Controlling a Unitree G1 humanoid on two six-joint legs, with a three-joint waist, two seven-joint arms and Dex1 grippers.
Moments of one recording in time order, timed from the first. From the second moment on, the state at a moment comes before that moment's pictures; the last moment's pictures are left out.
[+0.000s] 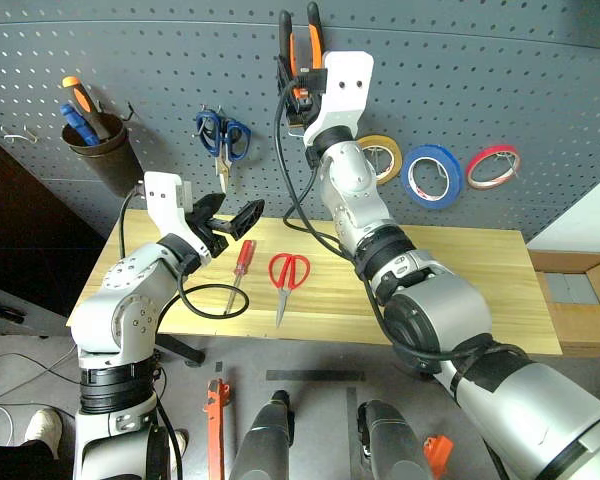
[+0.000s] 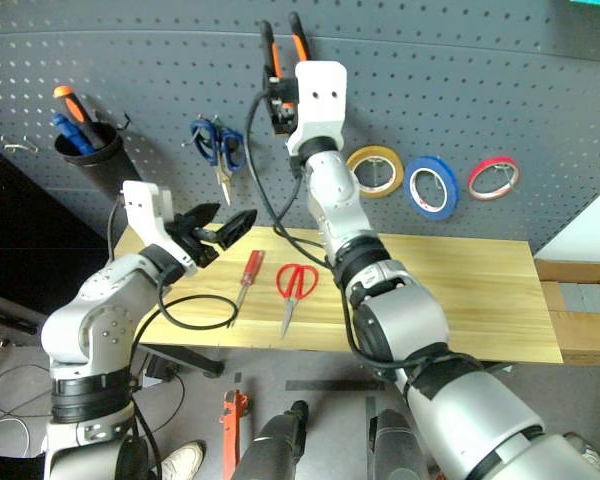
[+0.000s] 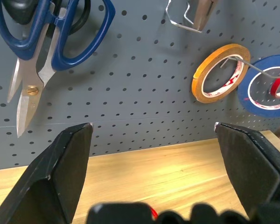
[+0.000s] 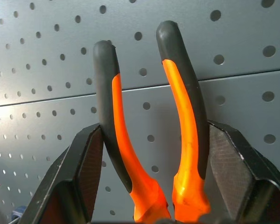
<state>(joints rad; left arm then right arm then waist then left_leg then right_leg) -0.45 0.42 0.27 -0.20 -0.57 0.72 -0.40 -1.44 0.17 -0.15 1.19 0.09 -0.47 -0.02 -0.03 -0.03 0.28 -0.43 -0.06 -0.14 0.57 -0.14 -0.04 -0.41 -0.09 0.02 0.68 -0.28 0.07</state>
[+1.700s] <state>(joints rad) -0.42 0.34 0.22 -0.12 -0.52 0.62 -0.39 -1.11 0.04 -0.02 0.93 -0.02 -0.38 0.17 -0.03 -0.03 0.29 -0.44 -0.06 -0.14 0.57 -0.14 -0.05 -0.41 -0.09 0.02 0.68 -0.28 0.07</state>
